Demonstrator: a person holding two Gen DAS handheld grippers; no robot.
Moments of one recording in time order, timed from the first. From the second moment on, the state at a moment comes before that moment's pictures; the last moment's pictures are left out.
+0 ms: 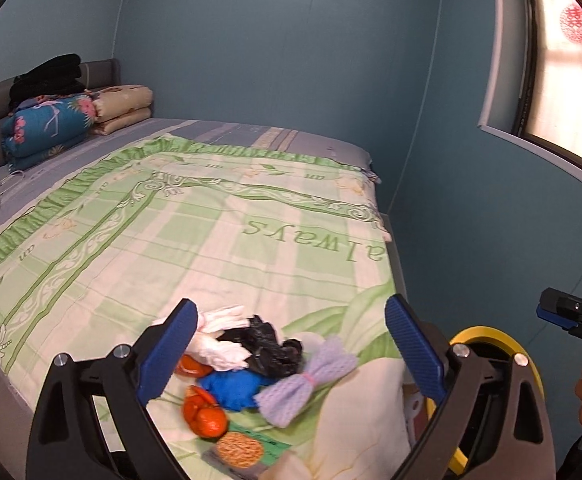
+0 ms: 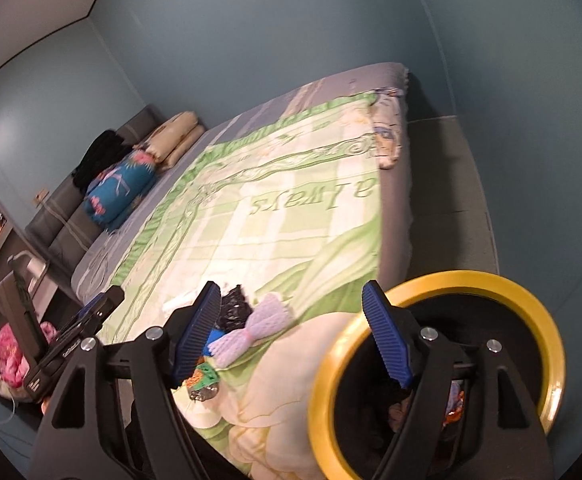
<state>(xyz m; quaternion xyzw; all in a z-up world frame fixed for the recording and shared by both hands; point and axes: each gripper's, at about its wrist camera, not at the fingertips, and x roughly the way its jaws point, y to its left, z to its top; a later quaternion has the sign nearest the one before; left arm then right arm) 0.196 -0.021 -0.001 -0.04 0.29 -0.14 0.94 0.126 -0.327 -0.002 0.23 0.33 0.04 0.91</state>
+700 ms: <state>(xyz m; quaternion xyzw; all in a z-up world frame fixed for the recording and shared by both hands) 0.258 0.068 -0.057 -0.08 0.35 -0.06 0.93 0.219 -0.265 -0.054 0.20 0.42 0.07 0.88</state>
